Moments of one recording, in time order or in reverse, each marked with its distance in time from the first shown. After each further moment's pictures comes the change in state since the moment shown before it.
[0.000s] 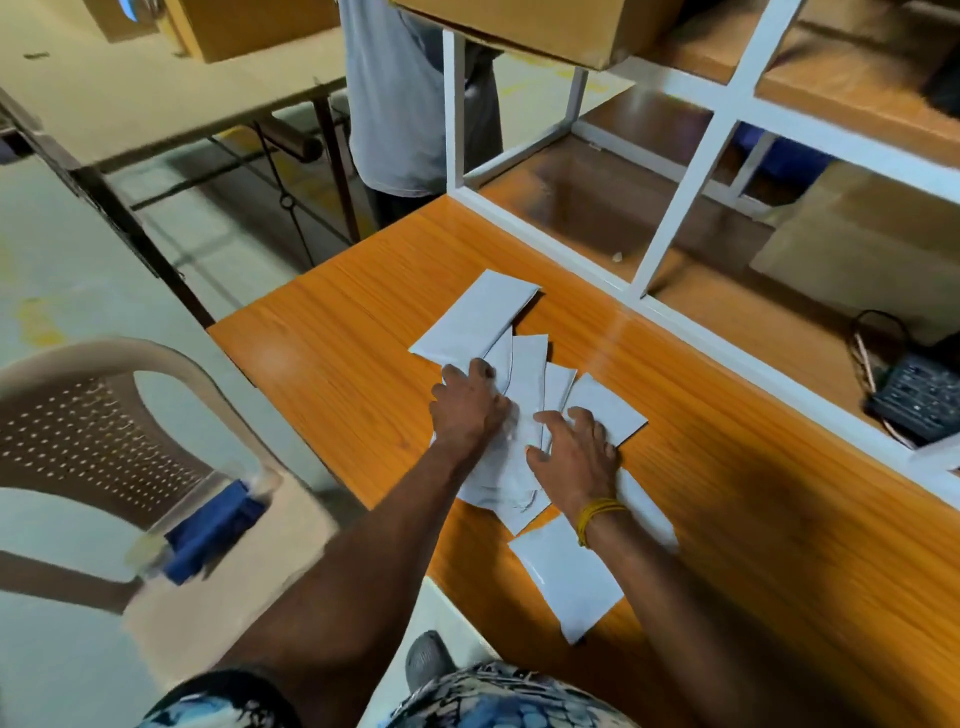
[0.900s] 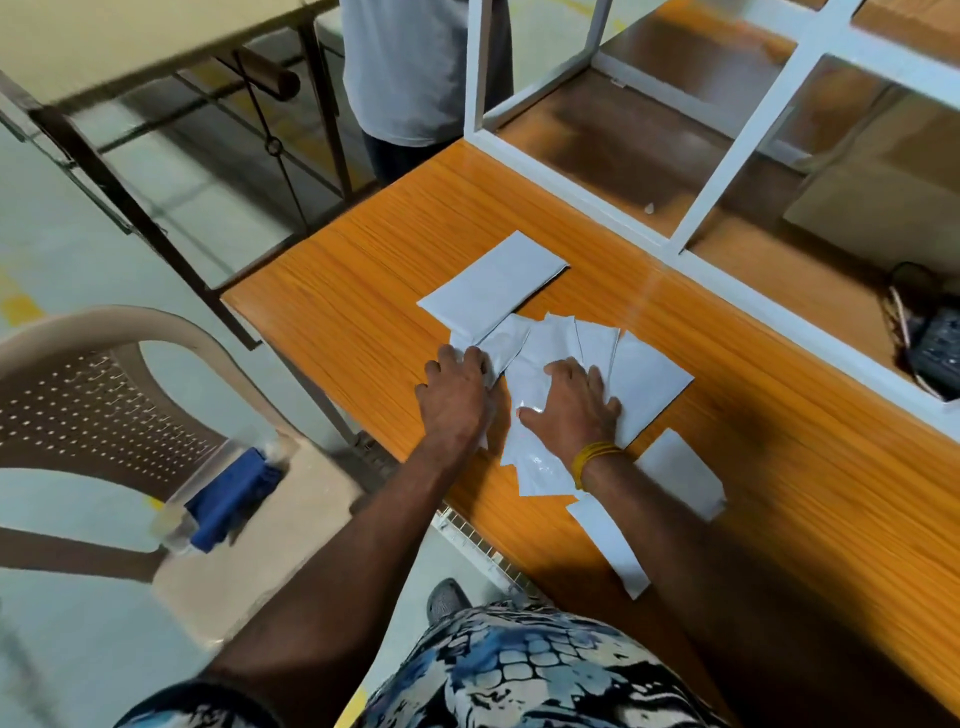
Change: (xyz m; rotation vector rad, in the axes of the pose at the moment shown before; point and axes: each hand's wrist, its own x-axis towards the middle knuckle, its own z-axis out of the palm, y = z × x) left_hand -0.018 -0.071 -0.029 0.175 0.022 0.077; right_hand 0.013 -0.071 0.021 -0.063 -0.108 0.091
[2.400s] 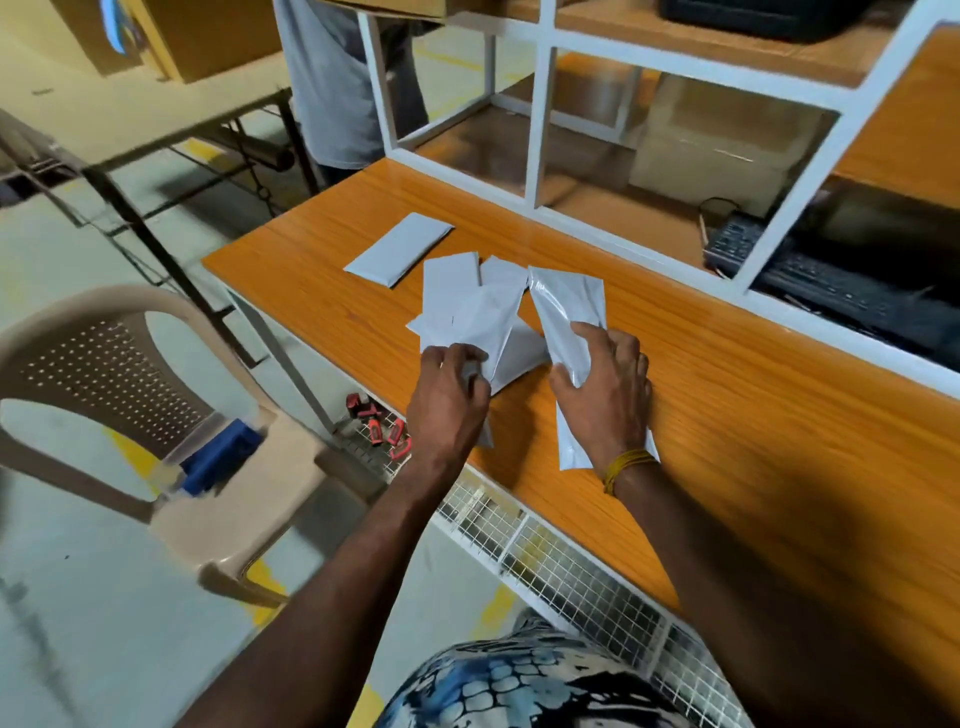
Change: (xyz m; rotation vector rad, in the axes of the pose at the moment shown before) left_hand -0.306 0.153 0.014 -0.421 0.320 0.185; right_hand -0.254 0.237 -0.066 0.383 0.606 -0.107
